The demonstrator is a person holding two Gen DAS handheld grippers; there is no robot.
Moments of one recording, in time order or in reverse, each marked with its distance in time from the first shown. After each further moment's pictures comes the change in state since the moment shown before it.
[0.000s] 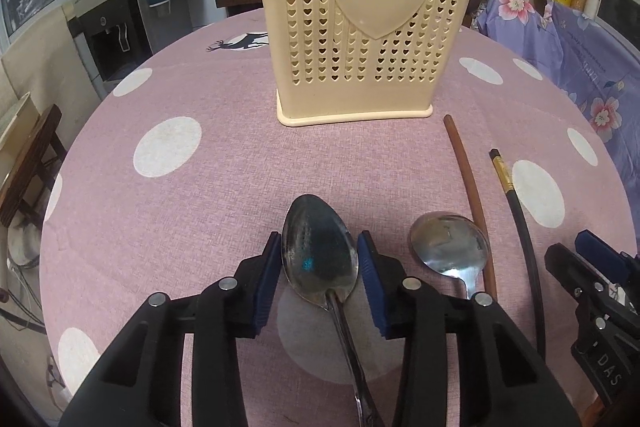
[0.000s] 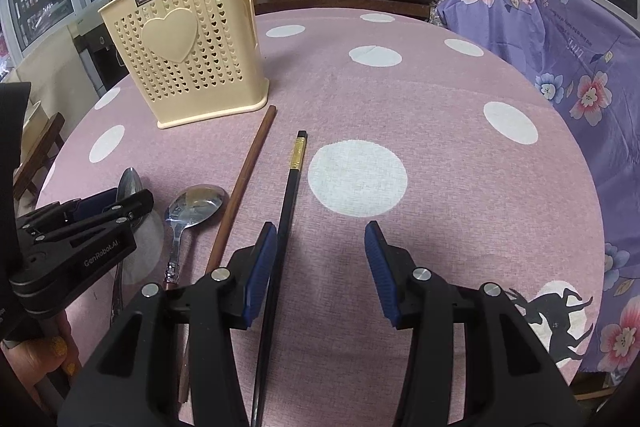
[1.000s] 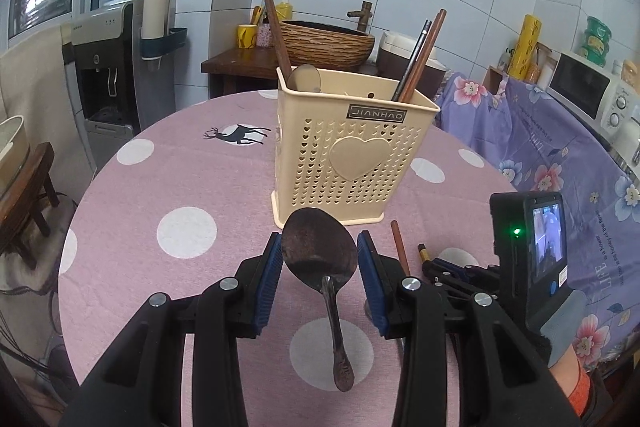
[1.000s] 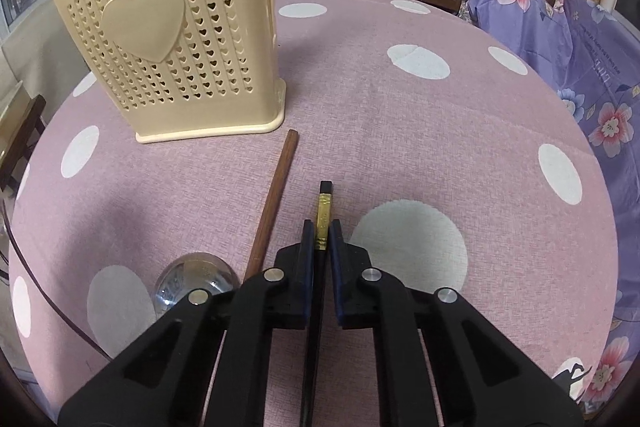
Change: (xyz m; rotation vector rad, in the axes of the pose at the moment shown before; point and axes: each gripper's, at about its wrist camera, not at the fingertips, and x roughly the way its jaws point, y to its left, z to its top) left arm -0.078 0.026 0.032 -0.051 -0.246 -0.182; right arm 0.060 0.027 0.054 -0.058 0.111 -0.010
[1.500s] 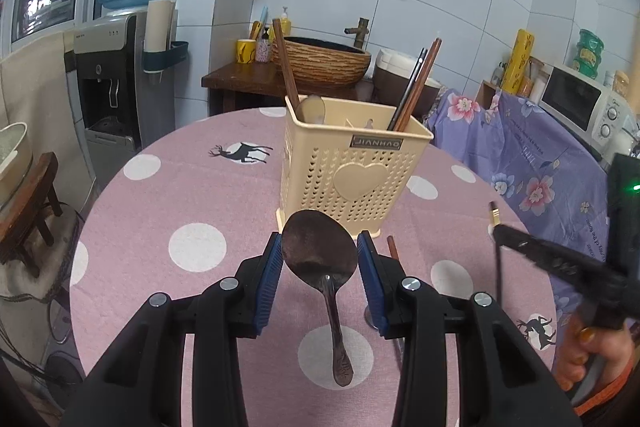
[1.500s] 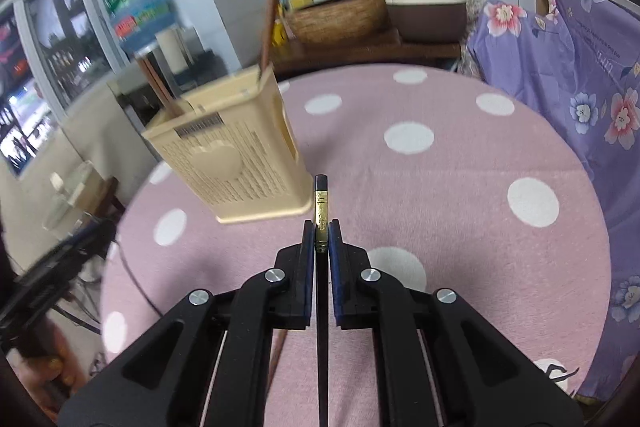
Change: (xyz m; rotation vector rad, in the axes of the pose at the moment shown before) left arm -0.026 0.009 0.009 -0.001 -0.055 -0.021; right arm -0.112 -0.053 0.009 0.121 -0.246 0.249
